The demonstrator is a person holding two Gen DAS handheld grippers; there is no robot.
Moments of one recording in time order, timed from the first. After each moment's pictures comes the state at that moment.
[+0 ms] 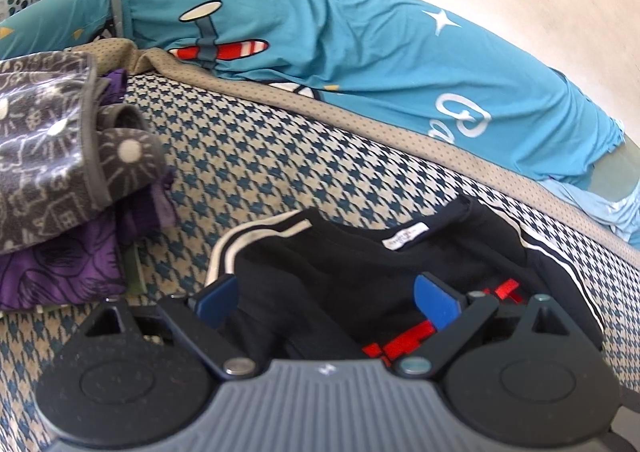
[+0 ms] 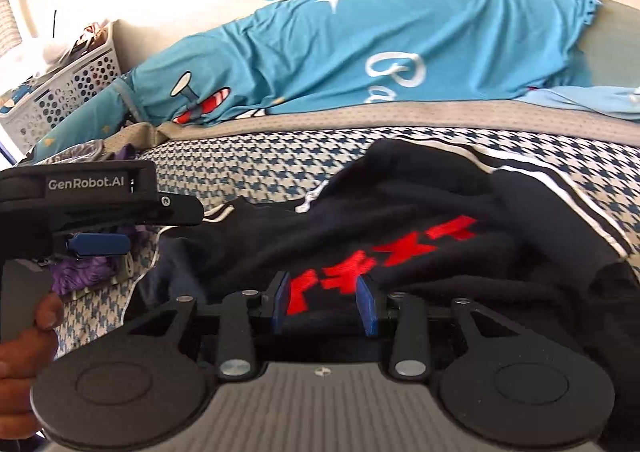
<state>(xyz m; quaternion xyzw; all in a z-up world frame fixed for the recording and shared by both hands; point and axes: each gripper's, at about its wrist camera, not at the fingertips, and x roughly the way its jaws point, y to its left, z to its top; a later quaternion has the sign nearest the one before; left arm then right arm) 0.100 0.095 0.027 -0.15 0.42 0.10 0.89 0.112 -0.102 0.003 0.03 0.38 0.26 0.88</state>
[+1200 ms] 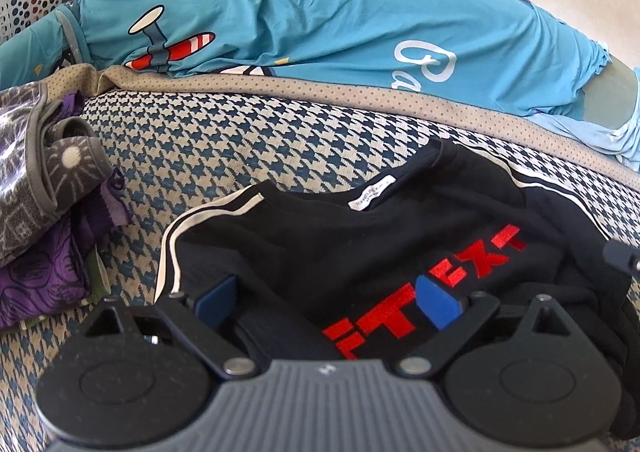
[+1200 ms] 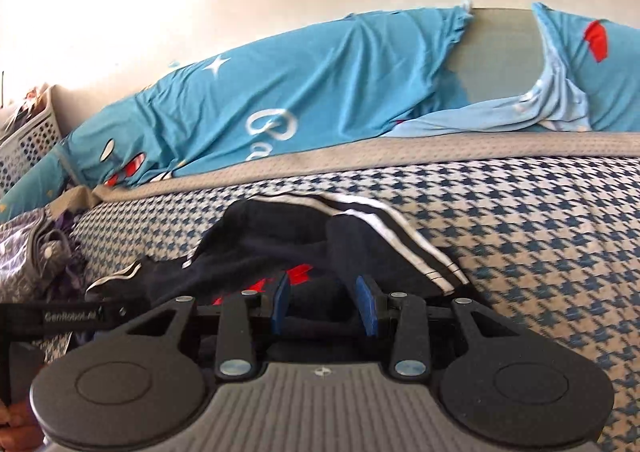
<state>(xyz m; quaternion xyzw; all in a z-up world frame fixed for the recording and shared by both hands) 0.110 0.048 0.003 -0.07 0.44 0.08 0.89 0.136 -0.204 0.021 0.07 0.35 0.17 0.92</state>
